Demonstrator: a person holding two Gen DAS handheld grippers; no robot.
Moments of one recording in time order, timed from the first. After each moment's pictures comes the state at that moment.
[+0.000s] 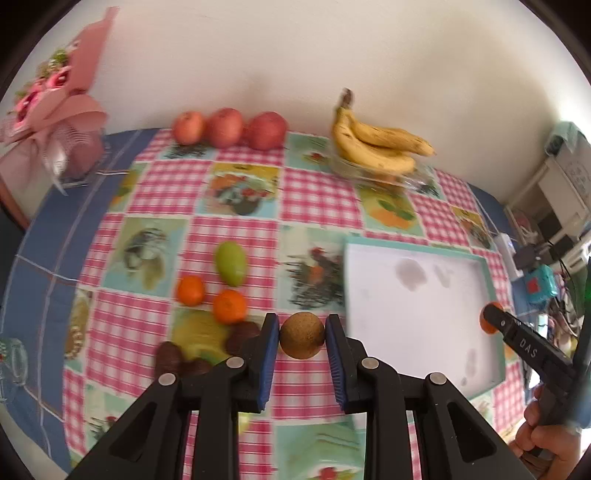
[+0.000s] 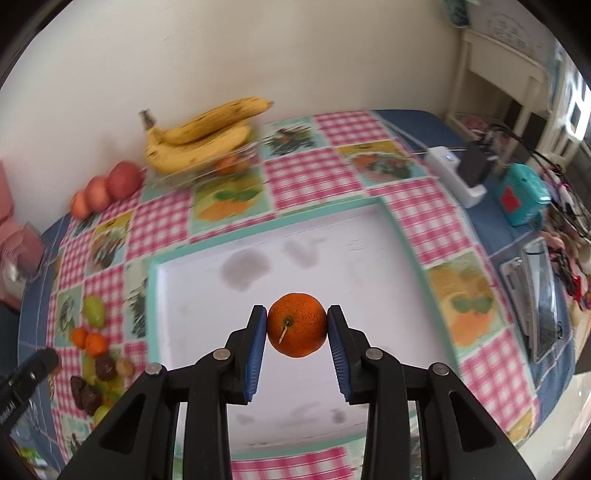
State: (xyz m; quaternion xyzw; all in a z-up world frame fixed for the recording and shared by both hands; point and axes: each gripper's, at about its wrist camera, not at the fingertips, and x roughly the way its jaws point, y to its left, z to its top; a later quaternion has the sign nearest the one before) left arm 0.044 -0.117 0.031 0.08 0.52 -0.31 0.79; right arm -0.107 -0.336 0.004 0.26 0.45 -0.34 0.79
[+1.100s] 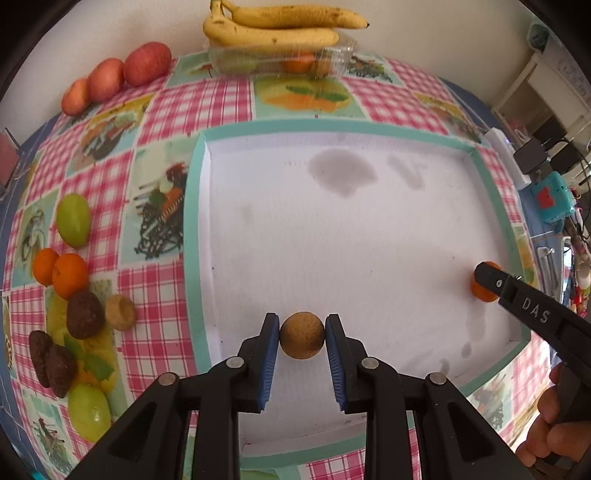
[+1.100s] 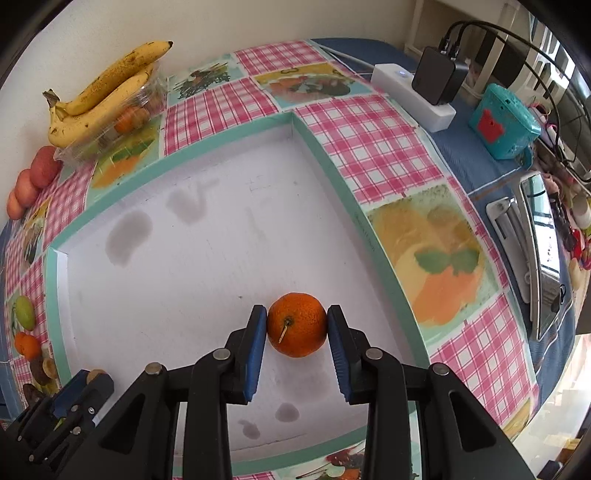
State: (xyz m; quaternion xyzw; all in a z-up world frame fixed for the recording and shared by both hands) left arm -0.019 -0.233 -0.072 0.19 0.58 -0.34 0.71; right arm -0.138 -0.388 -0.074 0.30 0.52 -0.38 0.71
